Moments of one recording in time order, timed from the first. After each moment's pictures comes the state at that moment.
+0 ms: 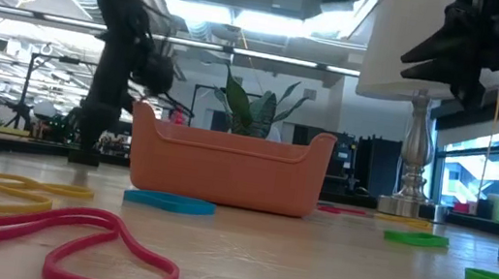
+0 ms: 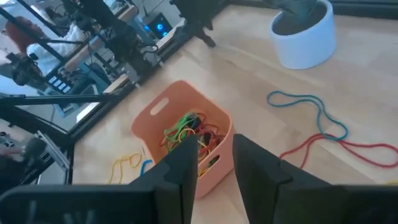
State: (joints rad) left arm 0.84 1.65 0.93 -0.85 -0.18 0.31; right arm 0.18 0.71 0.47 -0.14 0.41 0.78
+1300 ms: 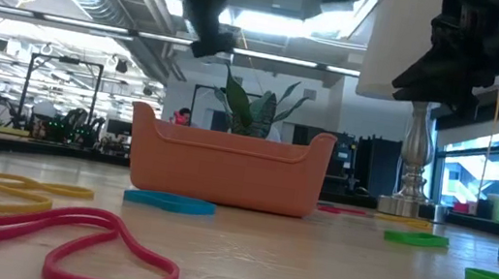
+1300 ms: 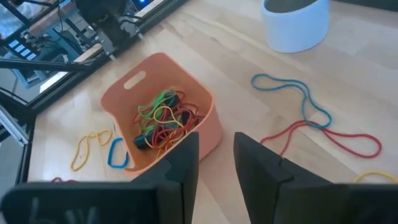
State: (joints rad) left arm 0.06 1.66 1.57 -1.13 -0.17 -0.20; right arm 0.19 0.84 0.47 -0.14 0.43 0.72
